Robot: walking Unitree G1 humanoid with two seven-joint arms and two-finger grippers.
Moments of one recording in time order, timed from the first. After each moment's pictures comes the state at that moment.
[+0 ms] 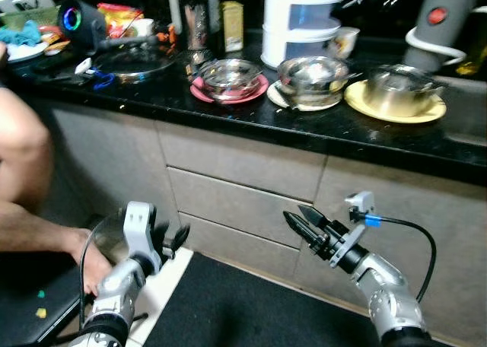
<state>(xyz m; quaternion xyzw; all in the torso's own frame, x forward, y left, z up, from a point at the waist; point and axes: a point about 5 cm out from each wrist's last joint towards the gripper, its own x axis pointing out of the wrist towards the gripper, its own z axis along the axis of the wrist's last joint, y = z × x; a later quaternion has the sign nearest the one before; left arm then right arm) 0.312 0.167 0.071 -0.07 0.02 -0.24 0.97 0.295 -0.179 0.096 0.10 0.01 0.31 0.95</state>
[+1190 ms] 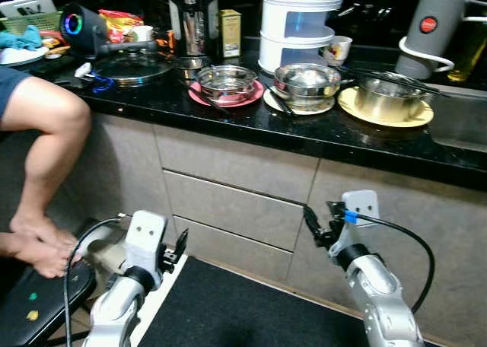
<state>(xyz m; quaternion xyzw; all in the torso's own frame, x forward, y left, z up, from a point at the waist) 0.250 0.168 0.078 0.05 0.05 -0.11 0.99 0.283 -0.185 0.097 0.01 0.04 0.10 0.99</state>
